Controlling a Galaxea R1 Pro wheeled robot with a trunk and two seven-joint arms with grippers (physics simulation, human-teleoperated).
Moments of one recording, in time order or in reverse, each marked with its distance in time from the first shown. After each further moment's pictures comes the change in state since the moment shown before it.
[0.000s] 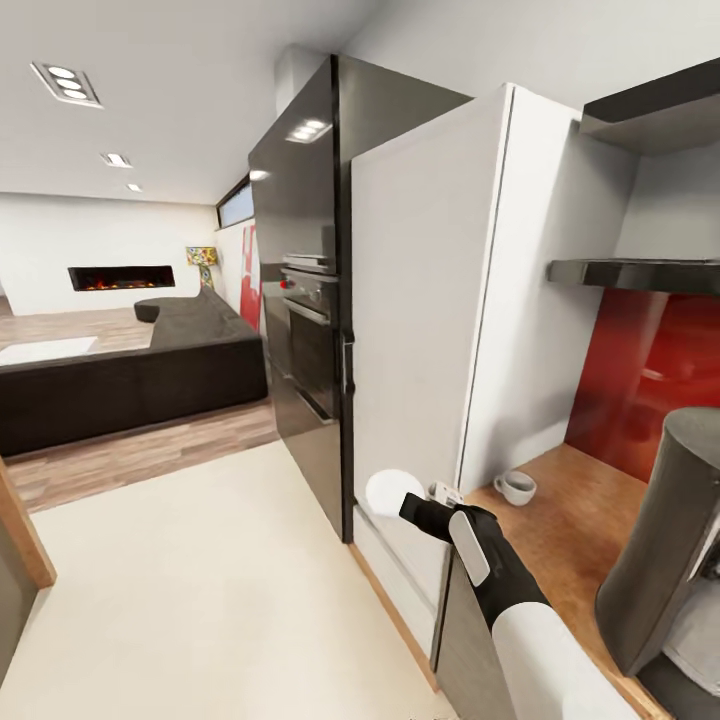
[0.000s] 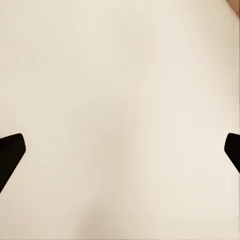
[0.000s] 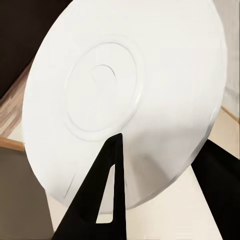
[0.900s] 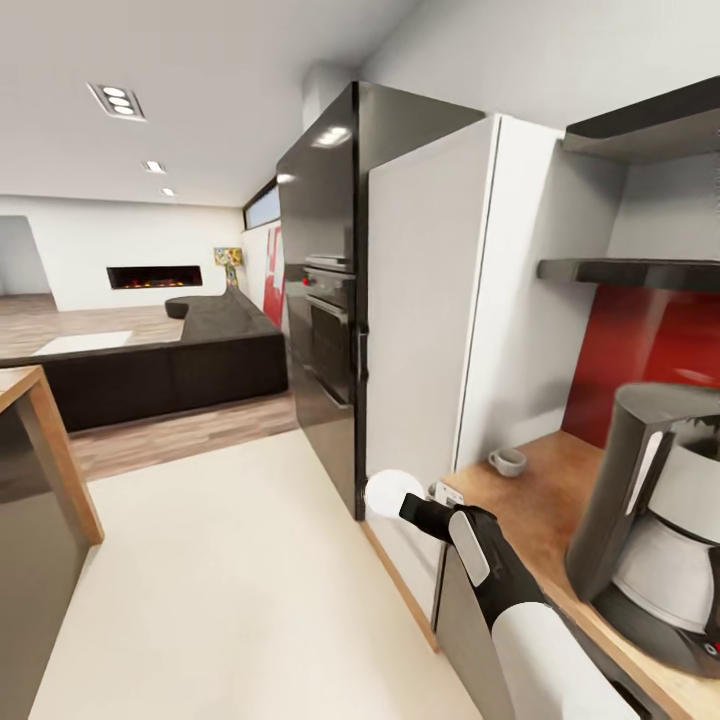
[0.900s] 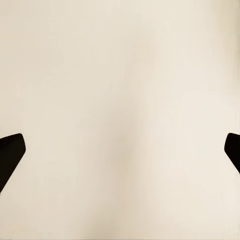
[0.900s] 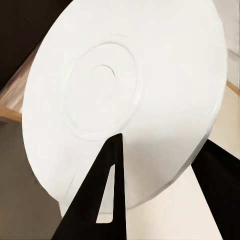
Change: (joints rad) left arm -0.002 0.000 0.001 0.000 0.008 0.004 0.000; right arm 0.000 0.000 0.002 0.000 0.000 0.000 0.000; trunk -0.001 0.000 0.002
